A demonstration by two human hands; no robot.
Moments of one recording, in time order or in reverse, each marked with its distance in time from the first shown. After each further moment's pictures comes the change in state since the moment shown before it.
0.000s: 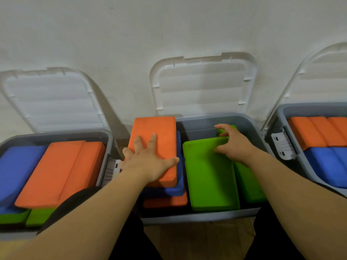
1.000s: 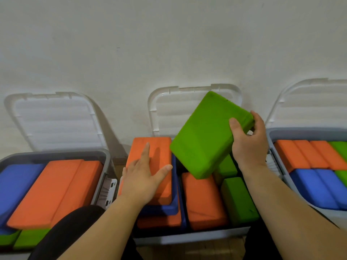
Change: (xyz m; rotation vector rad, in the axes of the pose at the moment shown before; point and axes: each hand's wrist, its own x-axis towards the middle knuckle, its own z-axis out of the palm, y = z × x) left_hand -0.009 -0.007 0.006 -0.448 0.260 0.283; right_hand -0.037 -0.066 -0.056 0.518 0.747 -0.127
